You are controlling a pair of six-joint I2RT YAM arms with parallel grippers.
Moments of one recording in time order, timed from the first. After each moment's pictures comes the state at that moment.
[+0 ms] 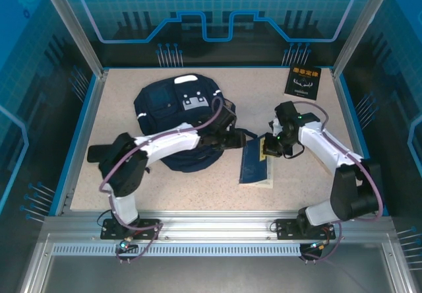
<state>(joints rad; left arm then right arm) -0.76 1.80 1.31 -0.45 0.15 -0.84 0.24 1.43 1.03 -0.95 -0.31 0.40</state>
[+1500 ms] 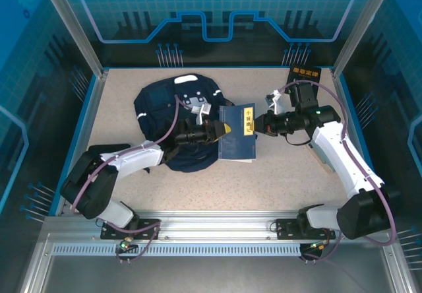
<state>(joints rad) -0.56 1.50 0.80 0.45 0.65 -1.09 0.22 1.30 1.21 -0.88 -0.73 0.38</state>
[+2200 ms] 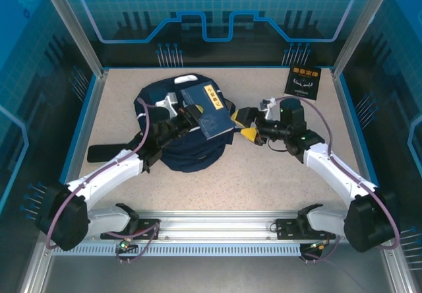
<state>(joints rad) -0.51 1.22 0.76 0.26 0.10 -1.17 0.37 1.21 0.81 -0.02 -0.70 1.12</state>
